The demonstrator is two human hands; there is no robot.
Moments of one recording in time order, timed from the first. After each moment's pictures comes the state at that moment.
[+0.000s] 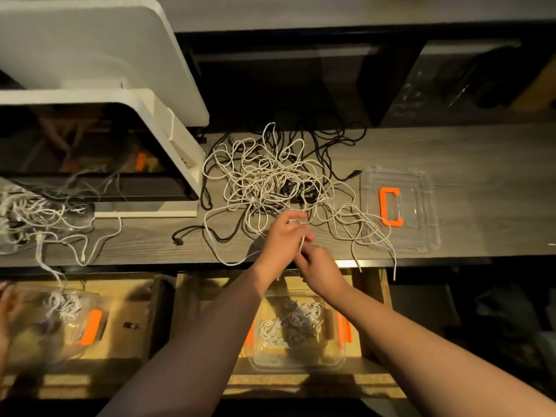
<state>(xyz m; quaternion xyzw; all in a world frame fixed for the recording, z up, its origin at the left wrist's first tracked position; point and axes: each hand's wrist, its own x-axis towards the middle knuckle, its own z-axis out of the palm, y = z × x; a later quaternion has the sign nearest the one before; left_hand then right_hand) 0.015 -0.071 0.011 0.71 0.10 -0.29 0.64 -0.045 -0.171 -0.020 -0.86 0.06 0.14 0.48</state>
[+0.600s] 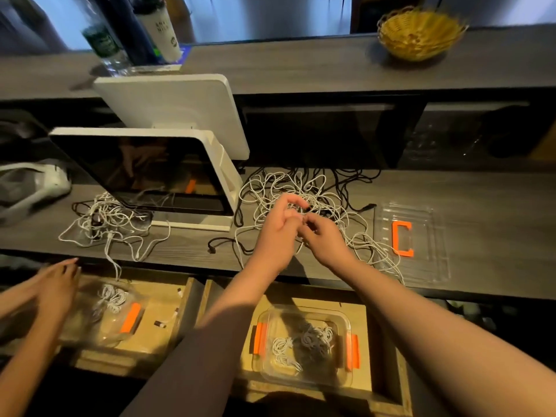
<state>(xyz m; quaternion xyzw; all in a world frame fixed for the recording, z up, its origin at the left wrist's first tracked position) -0.023 -0.059 0.159 0.79 -0.01 -0.07 0.61 -0.002 -0.181 0.079 -0.83 -0.02 0.07 0.56</state>
